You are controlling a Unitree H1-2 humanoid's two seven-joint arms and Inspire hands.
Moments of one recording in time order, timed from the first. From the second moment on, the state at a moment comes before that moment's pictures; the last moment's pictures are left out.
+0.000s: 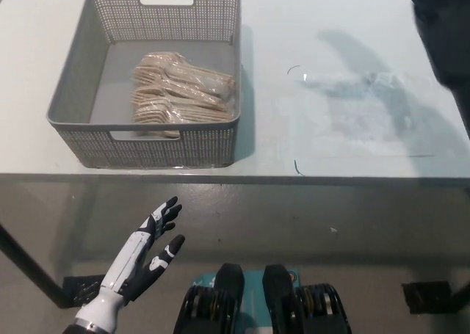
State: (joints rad) left_arm -0.07 0.20 -0.10 0.09 0.10 -0.27 -0.15; right_arm -1.22 -0.28 0.11 0.72 -0.32 -0.15 0.23
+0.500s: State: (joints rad) left_arm -0.05 0.20 -0.10 0.12 0.10 -0.27 -0.15; right_arm -0.52 -0.21 -0.01 0.17 -0.08 -0.11 0.26
